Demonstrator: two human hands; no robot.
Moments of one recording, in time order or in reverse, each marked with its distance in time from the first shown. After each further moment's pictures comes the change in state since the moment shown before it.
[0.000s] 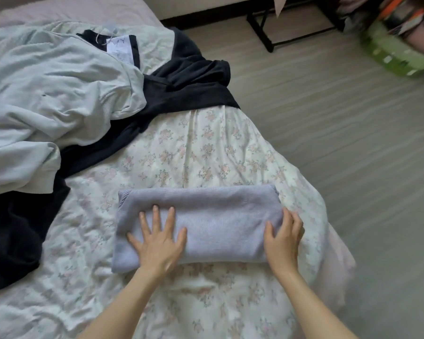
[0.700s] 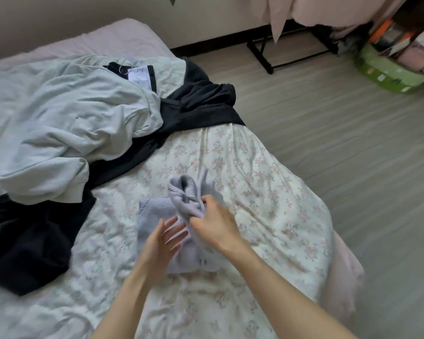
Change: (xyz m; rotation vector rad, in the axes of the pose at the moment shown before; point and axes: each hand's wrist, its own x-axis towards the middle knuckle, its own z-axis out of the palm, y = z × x) left_hand -0.022 -0.018 -0.059 -1.644 -0.285 -0.181; right_hand -0.052 -0.178 0.006 -0.059 -0.518 -0.246
